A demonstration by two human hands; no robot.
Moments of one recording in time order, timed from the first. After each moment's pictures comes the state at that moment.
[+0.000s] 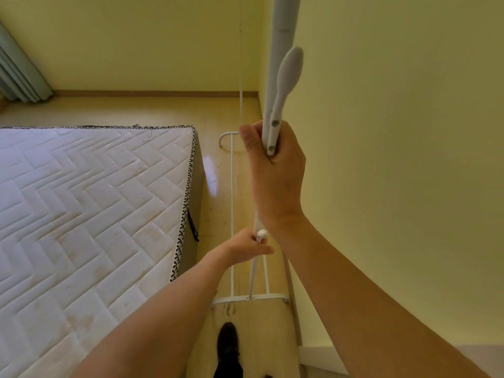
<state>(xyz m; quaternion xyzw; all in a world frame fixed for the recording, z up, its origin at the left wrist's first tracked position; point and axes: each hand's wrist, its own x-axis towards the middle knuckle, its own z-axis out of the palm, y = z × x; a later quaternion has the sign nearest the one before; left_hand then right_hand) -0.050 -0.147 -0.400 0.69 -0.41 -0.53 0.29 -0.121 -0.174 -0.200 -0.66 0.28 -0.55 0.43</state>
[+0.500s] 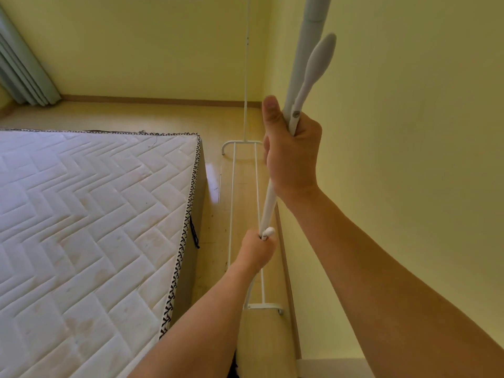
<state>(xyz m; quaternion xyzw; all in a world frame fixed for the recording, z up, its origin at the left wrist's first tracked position) -0.081 -0.154 -0.400 0.73 -0.25 -0.44 0.46 -0.108 -0.191 -0.163 -0.62 0.22 -0.53 0.54</state>
